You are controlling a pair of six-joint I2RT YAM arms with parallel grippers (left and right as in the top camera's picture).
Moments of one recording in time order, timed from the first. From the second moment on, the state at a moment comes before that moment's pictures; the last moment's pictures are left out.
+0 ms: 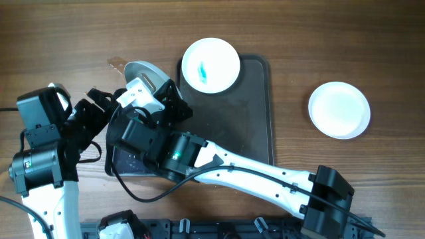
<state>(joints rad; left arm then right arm) 0.27 1.01 1.10 -0.99 0.18 -0.60 1.20 1.89 1.66 -0.49 1.13 -0.02</state>
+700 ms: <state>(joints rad) 0.27 1.01 1.10 -0.99 0.18 -0.60 1.21 1.89 1.66 -0.38 1.21 -0.20</state>
